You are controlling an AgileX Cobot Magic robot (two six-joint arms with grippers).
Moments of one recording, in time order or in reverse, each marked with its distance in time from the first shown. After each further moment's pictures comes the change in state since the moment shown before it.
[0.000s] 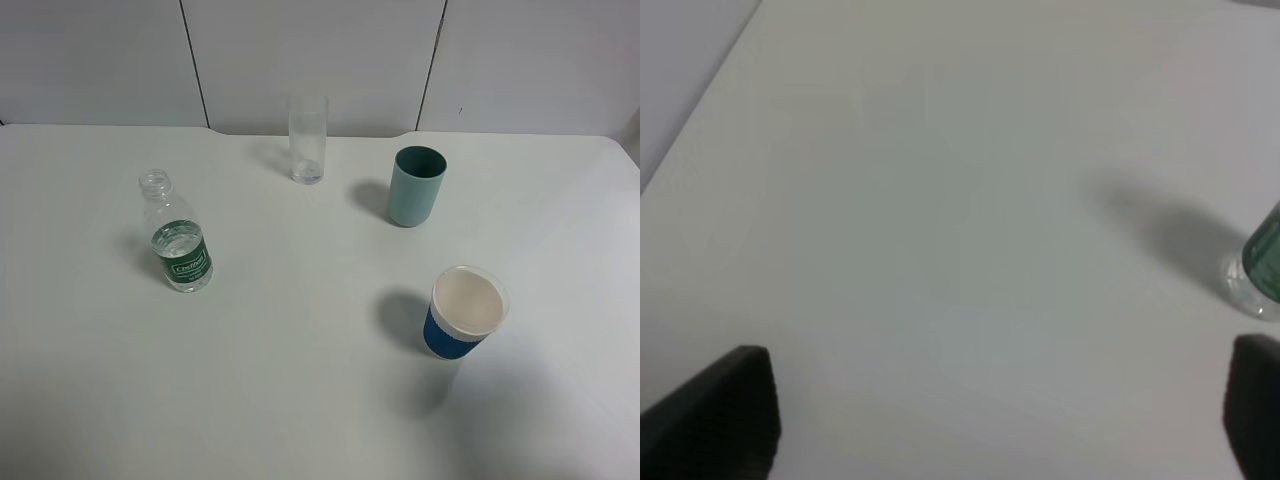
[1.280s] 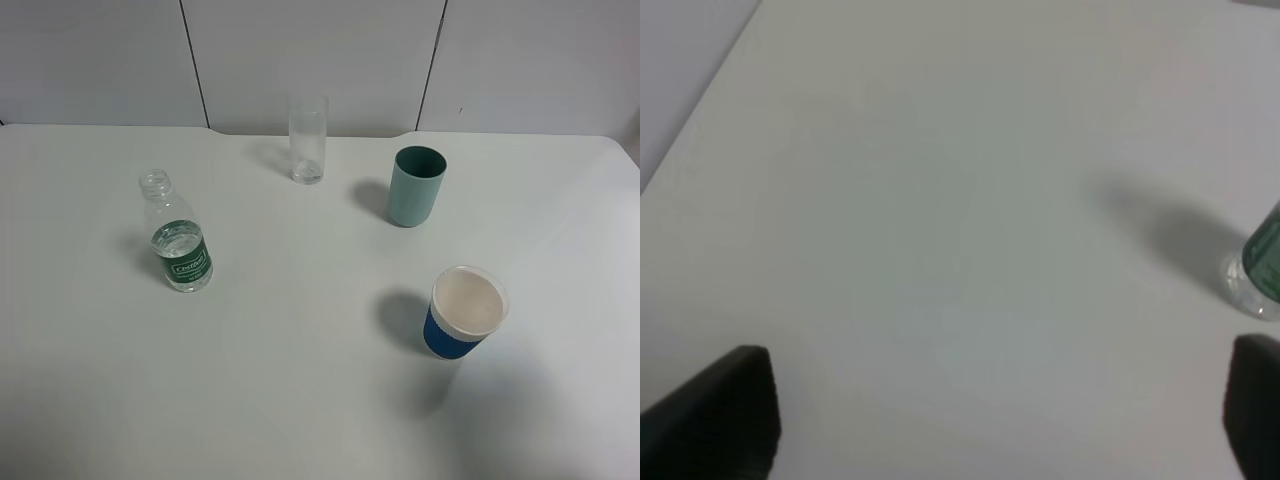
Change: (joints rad) left arm 0.000 0.000 0.000 0.000 0.000 0.000; right arm 0.000 0.000 0.000 0.000 0.000 0.000
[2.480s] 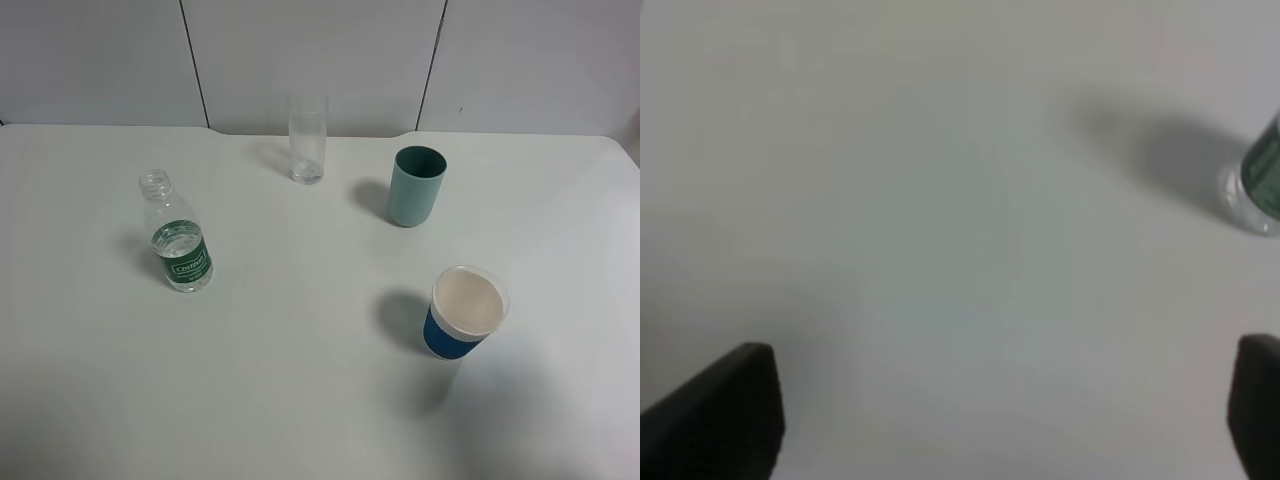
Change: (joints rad) left arm -0.003 0.377 -0.036 -0.067 -0.131 0.173; right arm 0.000 0.000 0.000 0.000 0.000 0.000
